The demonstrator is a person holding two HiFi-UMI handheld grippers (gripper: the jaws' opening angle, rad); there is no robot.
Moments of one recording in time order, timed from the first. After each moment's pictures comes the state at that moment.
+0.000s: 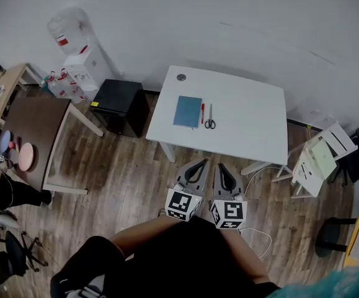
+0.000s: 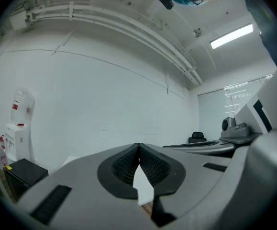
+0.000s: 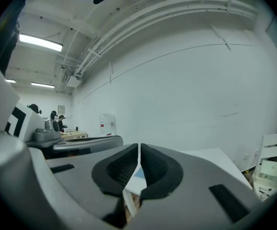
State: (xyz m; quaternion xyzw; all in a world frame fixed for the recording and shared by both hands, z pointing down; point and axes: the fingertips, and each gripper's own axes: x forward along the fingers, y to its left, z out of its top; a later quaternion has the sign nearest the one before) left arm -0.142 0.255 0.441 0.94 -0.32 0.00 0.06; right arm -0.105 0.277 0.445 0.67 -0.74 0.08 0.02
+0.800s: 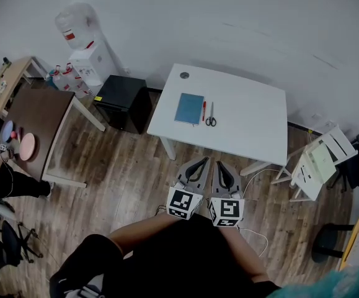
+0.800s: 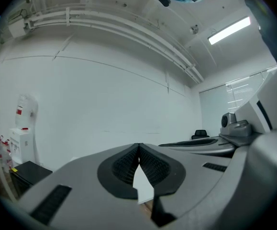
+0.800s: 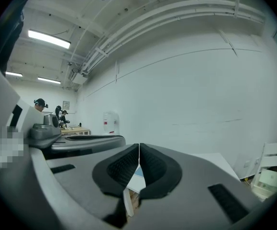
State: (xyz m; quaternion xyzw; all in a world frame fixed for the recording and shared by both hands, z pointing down) left arm -0.138 0.276 0.440 0.94 -0.34 0.01 0.04; right arm -0.107 0.293 0.442 0.66 -0.75 0.05 0.04
